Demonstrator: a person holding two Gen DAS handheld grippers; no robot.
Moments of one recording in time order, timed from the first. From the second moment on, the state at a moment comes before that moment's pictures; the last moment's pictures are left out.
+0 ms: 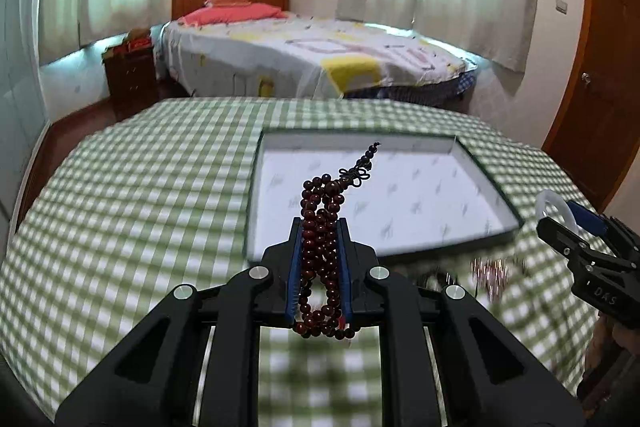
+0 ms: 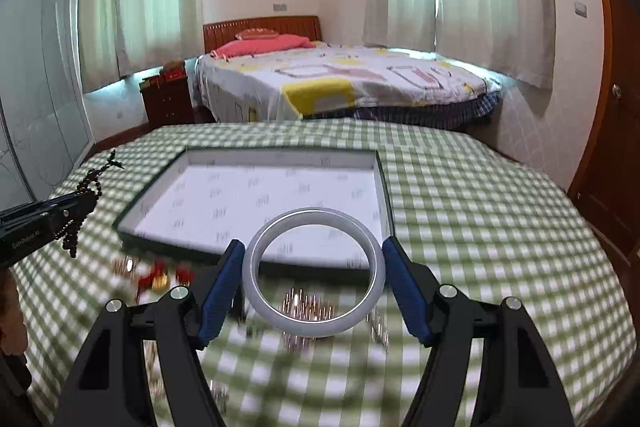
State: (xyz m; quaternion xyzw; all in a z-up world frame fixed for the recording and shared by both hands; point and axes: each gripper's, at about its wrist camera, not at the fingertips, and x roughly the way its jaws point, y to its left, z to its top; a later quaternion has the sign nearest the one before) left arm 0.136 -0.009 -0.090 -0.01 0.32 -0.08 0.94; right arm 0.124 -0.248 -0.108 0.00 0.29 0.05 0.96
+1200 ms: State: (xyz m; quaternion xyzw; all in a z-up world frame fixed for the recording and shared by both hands) left arm 0.266 -0.045 -0.180 0.01 0.43 -0.08 0.90; right arm 0.243 -0.250 -0.184 -0.01 0.41 0.09 0.91
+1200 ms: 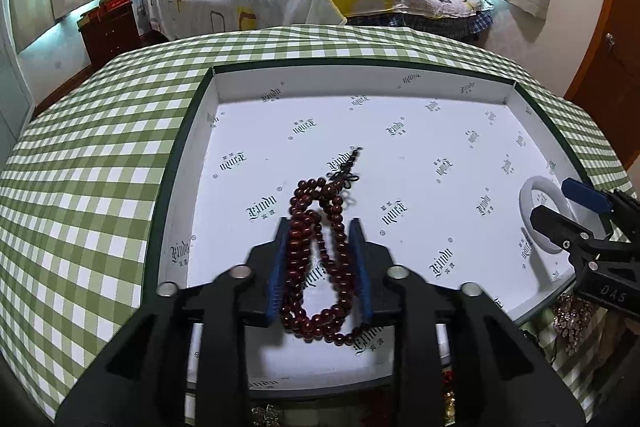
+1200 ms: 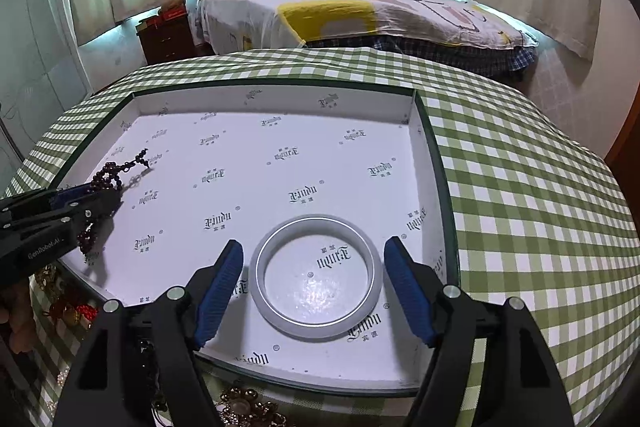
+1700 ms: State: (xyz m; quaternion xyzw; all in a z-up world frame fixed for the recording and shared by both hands) left arm 0.224 -0.041 -0.149 0.00 0.38 -0.08 0.92; right arm 0.201 -0.251 -0.147 0.02 0.36 0.08 0.93
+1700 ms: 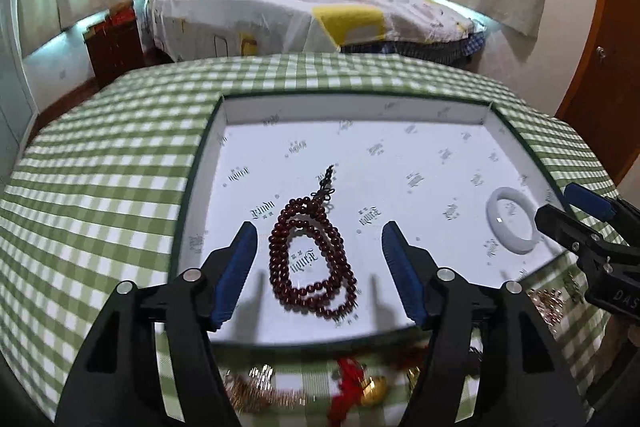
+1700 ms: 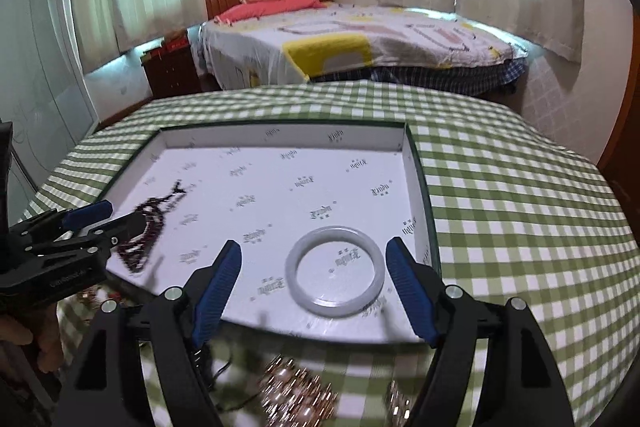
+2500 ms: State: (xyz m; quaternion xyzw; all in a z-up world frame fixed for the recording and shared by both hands) left arm 0.079 -0.011 -0.153 -0.01 0.35 -0.04 0.94; right arm 0.069 -0.203 -0.182 -0.01 0.37 0.11 0.92
